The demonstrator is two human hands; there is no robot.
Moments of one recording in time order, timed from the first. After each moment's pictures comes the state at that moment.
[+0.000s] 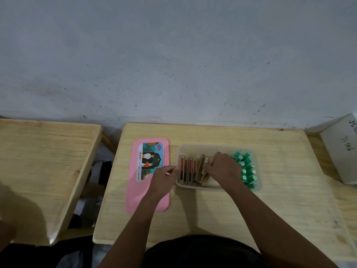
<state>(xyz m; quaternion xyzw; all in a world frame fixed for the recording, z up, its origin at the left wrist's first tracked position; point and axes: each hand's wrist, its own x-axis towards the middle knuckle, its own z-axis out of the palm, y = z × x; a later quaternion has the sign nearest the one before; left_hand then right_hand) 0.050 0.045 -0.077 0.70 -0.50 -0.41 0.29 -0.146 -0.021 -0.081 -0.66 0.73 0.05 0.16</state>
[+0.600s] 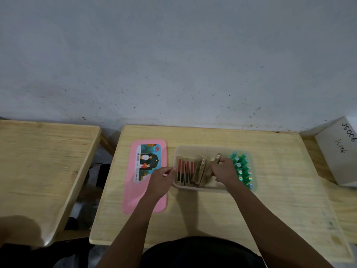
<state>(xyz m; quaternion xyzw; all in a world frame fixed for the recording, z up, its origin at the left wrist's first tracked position) 0.046 0.048 -0.077 0.71 -0.49 -0.41 0.30 -0.160 -0.012 -0.082 -0.38 0.73 -0.25 0.51</state>
